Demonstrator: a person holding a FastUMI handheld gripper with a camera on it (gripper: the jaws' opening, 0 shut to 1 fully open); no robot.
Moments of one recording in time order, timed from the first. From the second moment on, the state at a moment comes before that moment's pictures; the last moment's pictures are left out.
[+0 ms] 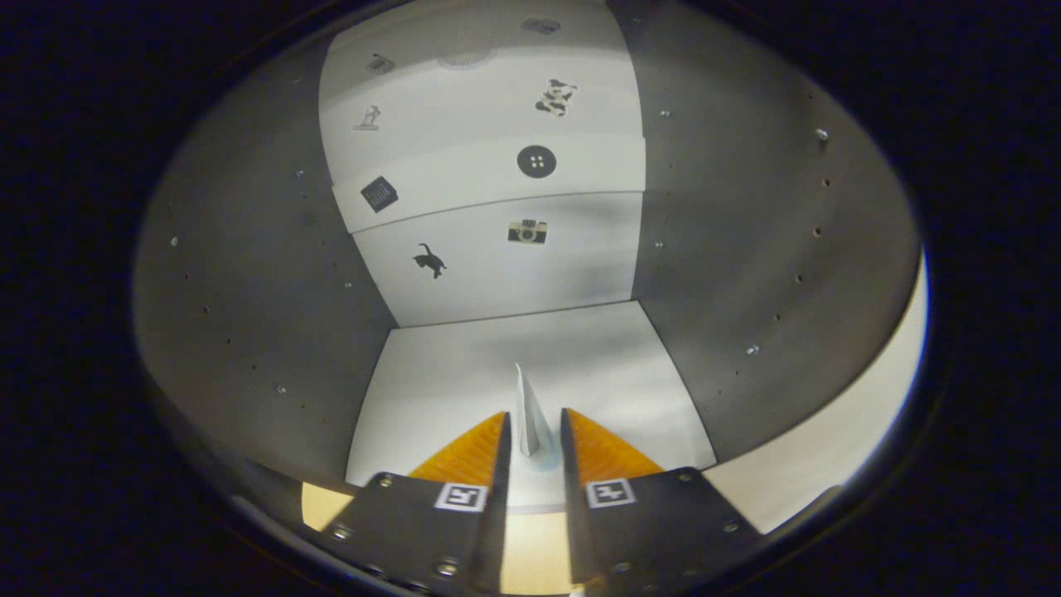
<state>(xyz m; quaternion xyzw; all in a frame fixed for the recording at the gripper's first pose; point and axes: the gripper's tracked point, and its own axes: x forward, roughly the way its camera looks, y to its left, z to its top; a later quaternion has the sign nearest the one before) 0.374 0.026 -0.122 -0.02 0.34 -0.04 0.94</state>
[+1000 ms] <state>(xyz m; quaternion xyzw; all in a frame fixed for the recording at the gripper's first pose) 0.178 0.038 0.016 -0.08 0.07 -0.12 0.99</state>
